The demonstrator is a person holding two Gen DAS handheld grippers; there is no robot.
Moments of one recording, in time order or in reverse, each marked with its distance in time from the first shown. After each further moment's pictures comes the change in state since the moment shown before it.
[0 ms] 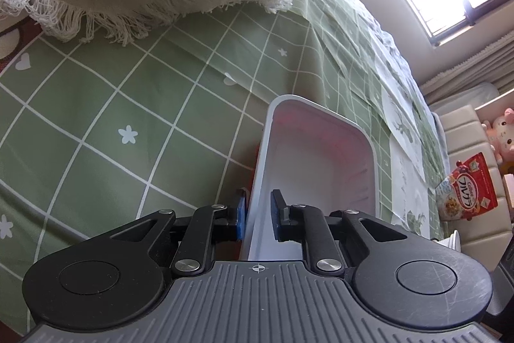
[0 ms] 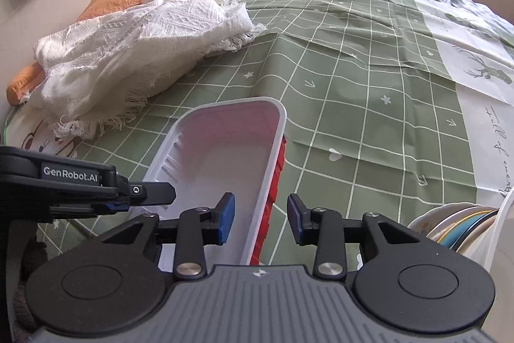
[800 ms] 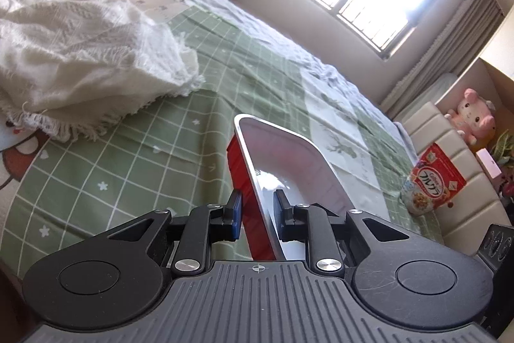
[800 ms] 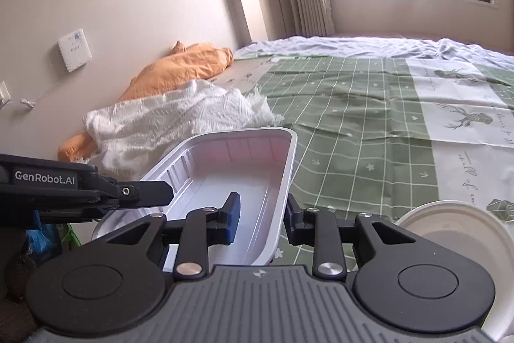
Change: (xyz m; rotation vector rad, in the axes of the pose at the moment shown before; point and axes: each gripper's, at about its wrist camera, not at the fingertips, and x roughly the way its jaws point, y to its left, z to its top) left arm -0.133 -0.123 -0.047 0.245 -0.236 -0.041; right arm -0.154 -0.029 -0.004 0.080 -0.302 0.116
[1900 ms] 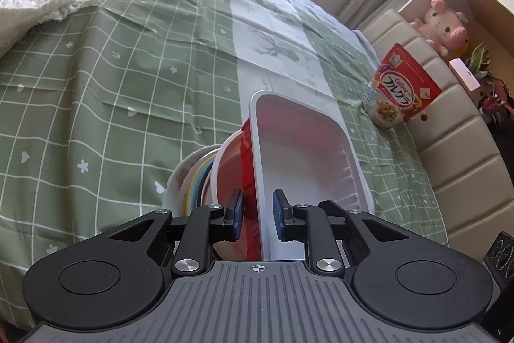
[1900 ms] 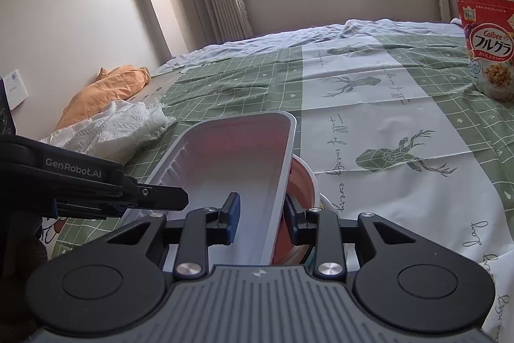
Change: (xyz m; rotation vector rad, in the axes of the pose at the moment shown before) left arm 0.114 -0.104 -0.057 0.124 0.312 -0.118; right arm -0.061 -0.131 -0.056 0.157 0.003 -0.199
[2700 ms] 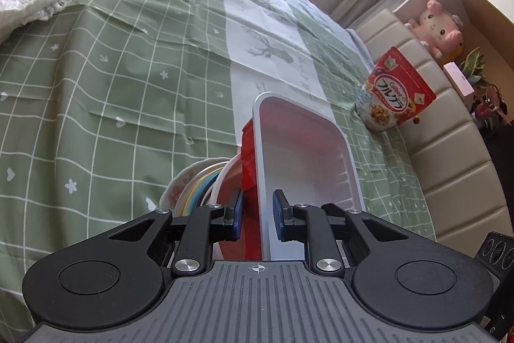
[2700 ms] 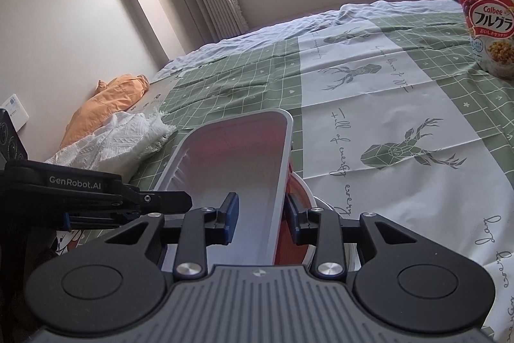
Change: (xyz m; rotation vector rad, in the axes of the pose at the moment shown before) left arm 0.013 0.006 0.021 -0.013 0.028 -0.045; right arm 0.015 -0.014 0.017 0.086 0.038 0.036
